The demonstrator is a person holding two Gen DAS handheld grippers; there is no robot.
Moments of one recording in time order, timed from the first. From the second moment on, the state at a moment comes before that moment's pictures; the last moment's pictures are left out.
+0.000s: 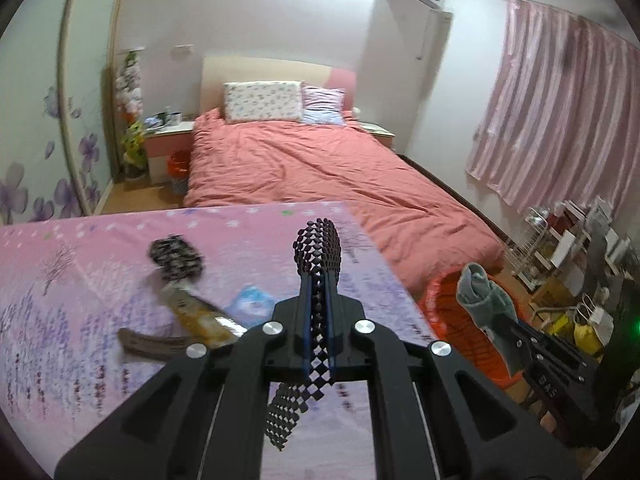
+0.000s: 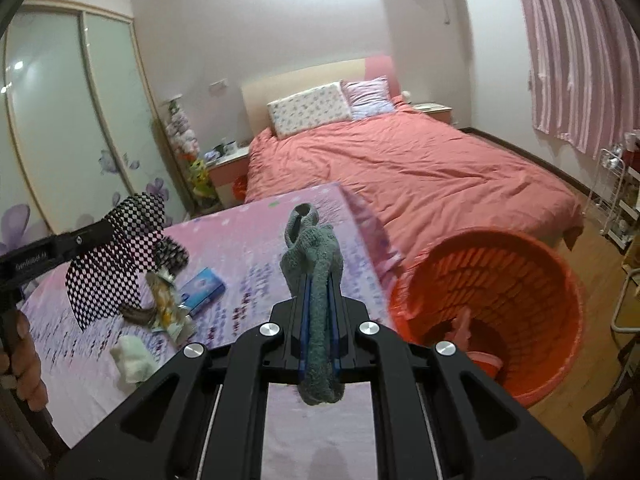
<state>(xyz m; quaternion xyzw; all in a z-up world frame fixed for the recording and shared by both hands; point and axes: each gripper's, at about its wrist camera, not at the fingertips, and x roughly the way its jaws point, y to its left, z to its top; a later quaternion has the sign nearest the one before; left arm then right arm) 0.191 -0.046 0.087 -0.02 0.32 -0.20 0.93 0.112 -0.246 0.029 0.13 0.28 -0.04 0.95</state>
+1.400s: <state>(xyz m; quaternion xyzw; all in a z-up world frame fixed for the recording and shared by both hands) 0.210 -0.299 -0.022 0.05 0.40 -0.33 0.86 0.109 -0.412 -0.035 0.23 0.29 -0.16 0.92</state>
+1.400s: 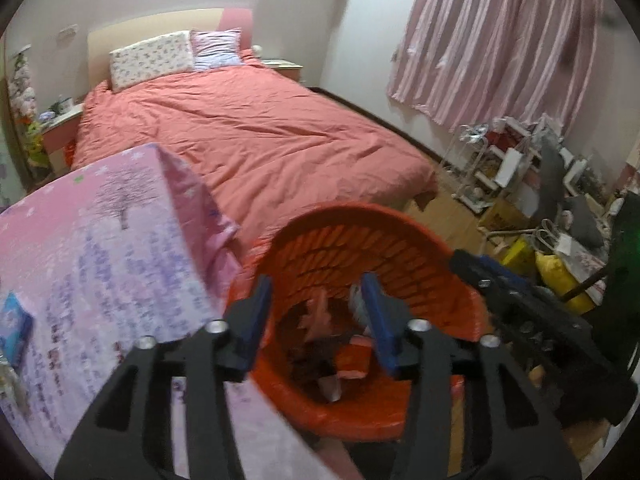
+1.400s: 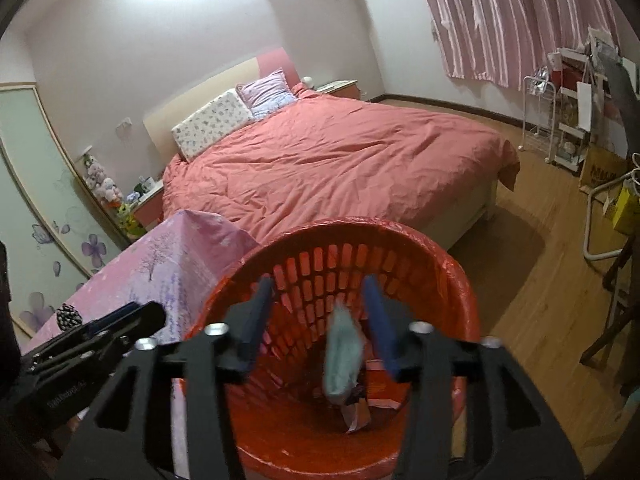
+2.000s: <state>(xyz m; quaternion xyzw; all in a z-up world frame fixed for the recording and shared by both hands) 0.153 -0.062 -0.008 0.08 0.35 -0.14 0.92 0.114 -0.314 -0.014 0.14 0.31 -0.11 0.93</state>
